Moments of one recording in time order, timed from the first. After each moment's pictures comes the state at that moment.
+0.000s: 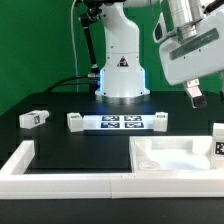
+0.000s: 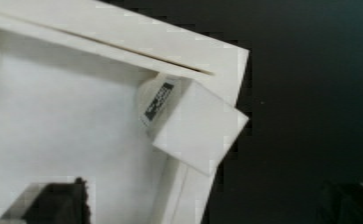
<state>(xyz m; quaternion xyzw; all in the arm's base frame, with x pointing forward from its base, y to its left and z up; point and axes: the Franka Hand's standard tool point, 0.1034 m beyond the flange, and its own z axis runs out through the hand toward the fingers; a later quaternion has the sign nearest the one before) 0.615 0.100 0.123 -0.81 0.56 -0.06 0.17</state>
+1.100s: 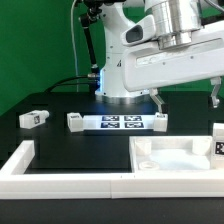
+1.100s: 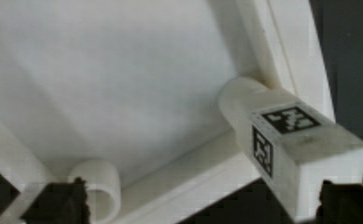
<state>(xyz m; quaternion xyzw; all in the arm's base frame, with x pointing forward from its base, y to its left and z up) 0.558 0.076 0.099 -0.98 0.19 -0.05 0.09</state>
